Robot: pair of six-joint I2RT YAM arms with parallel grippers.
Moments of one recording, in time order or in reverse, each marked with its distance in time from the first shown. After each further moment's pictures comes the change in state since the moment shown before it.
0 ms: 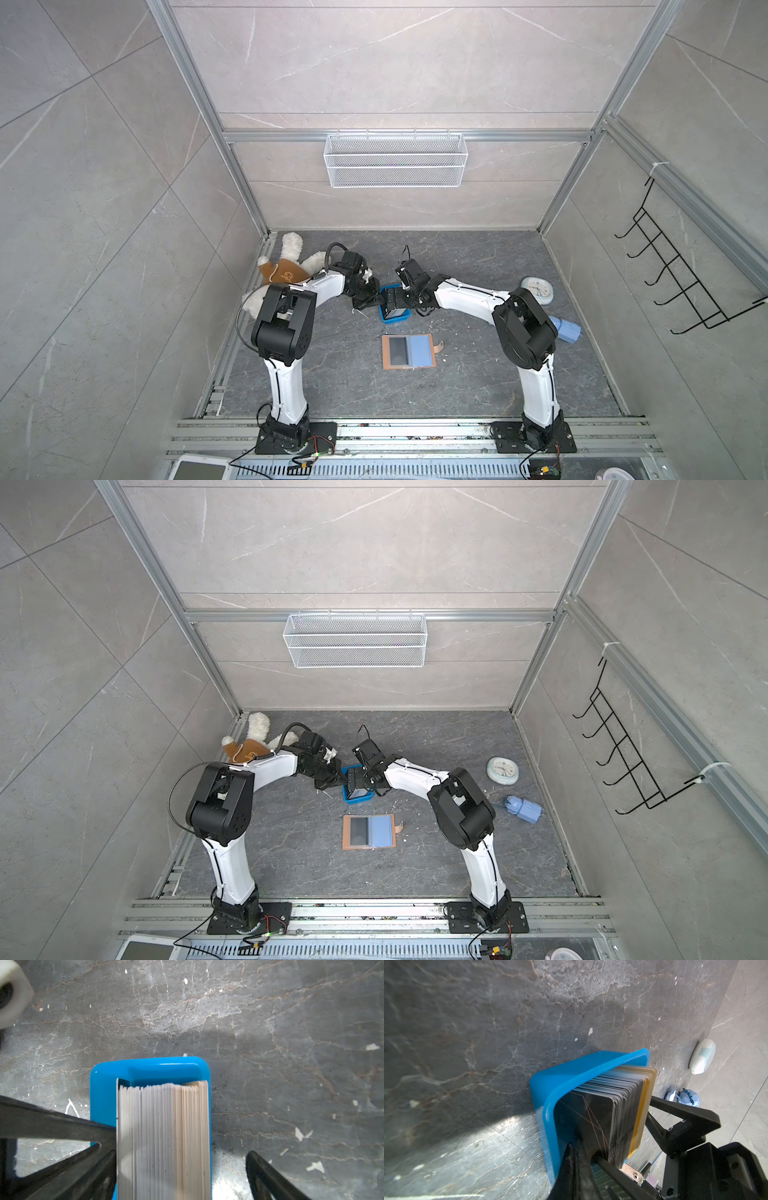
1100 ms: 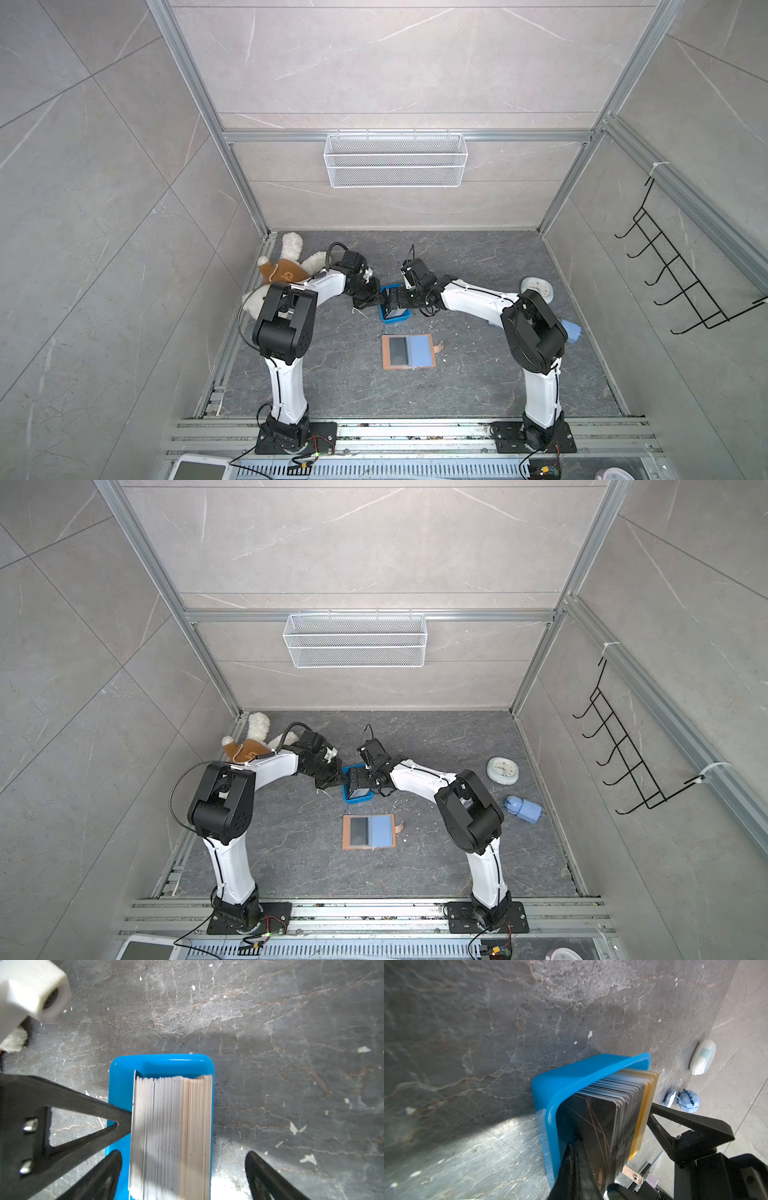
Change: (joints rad) left arm -0.004 0.010 0.013 -0.005 0.000 0.000; right arm -0.013 -0.061 -0.065 0.050 -0.053 -0.023
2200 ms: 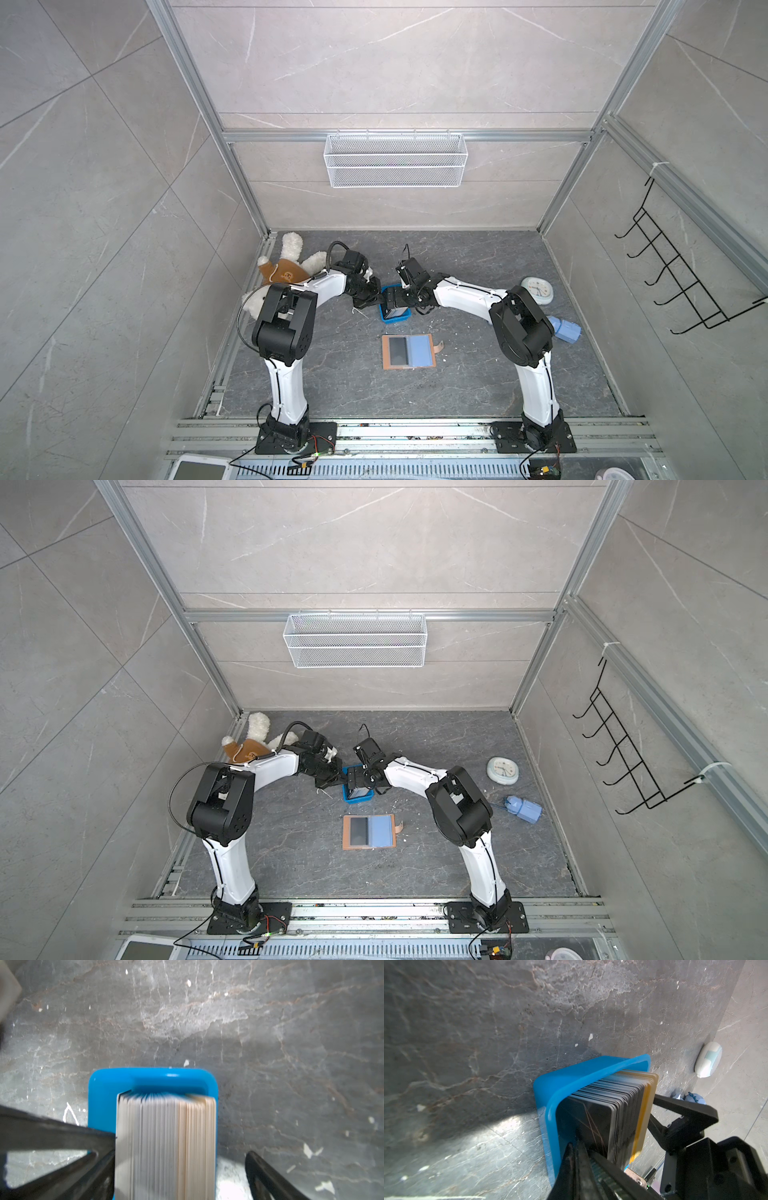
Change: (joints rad) left arm -0.008 -0.014 -0.001 0.000 -0.042 -0.001; right arm 0.000 0.083 0.075 -0.042 0.022 0.000
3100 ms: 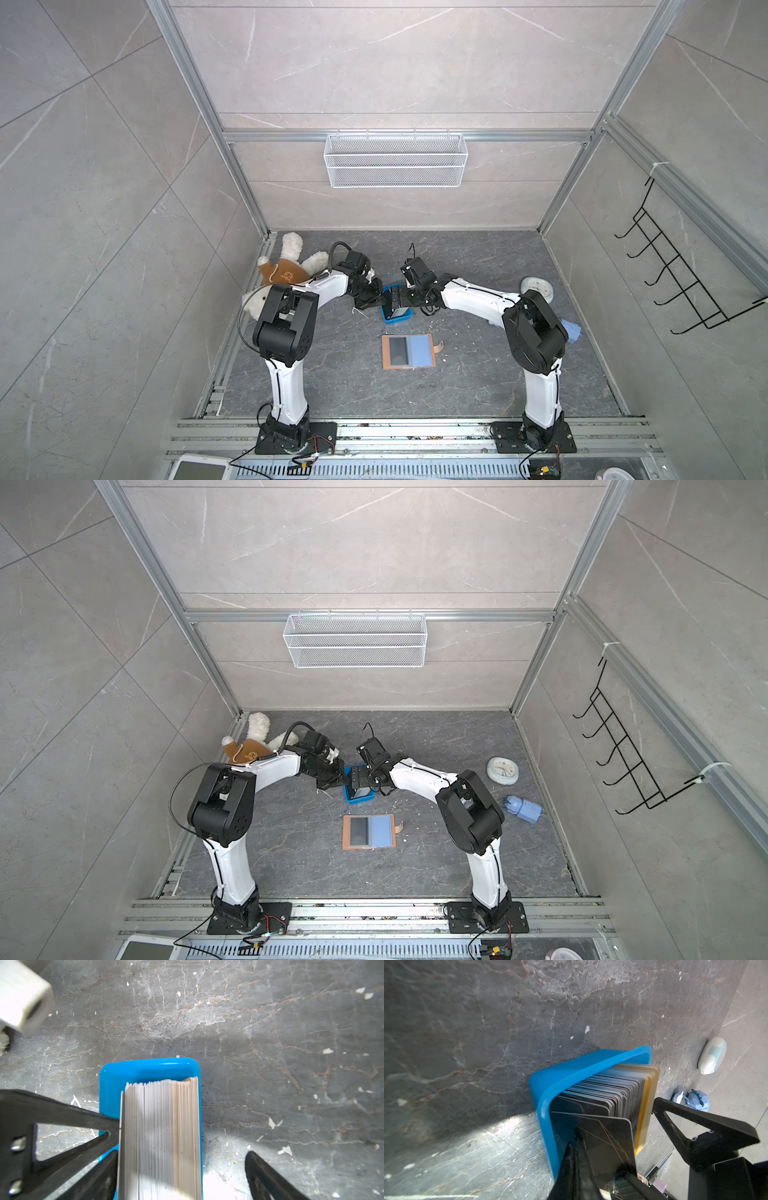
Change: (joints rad) left arm -0.022 -0.001 0.000 -0.009 -0.004 0.001; right arm 0.000 -0.090 -0.055 -0.008 0.044 -0.003
